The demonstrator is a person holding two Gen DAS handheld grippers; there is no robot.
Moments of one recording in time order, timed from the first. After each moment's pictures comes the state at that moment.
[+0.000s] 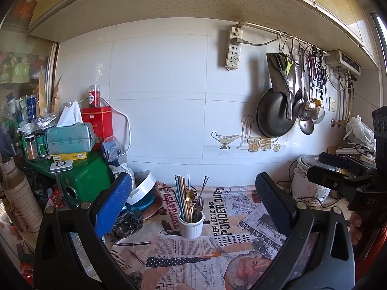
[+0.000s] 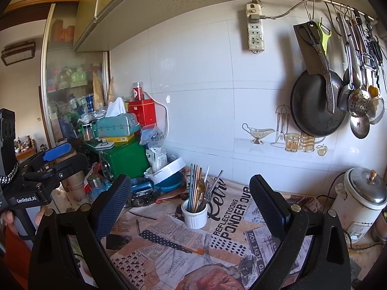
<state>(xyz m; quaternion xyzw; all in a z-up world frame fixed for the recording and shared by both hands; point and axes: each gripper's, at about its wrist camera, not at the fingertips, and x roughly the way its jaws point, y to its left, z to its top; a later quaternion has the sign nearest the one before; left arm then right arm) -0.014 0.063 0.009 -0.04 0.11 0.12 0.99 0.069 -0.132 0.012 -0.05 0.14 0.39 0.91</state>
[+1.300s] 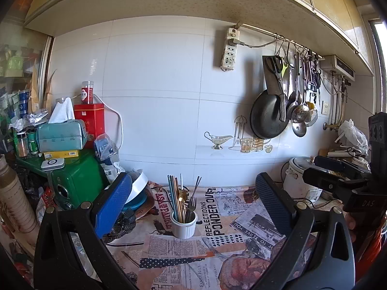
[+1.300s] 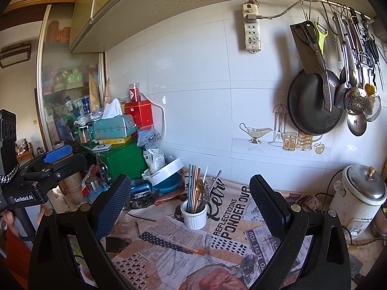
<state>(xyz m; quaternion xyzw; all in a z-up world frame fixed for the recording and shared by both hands) -0.013 0.072 0.009 -0.05 0.11 0.09 0.99 0.068 -0.128 0.011 -0.04 0.15 0.38 0.91</state>
